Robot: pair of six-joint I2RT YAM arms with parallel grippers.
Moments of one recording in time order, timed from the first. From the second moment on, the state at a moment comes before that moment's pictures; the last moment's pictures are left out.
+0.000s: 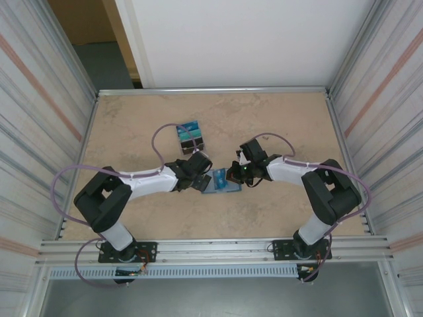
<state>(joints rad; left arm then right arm) -0.83 1.64 0.89 -0.33 -0.39 -0.20 0.56 1.63 0.81 -0.19 -0.42 0.80</state>
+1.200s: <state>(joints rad) -0.86 1.75 0.98 -0.30 -0.37 -0.16 0.58 1.59 0.76 -0.09 -0.44 0.81</state>
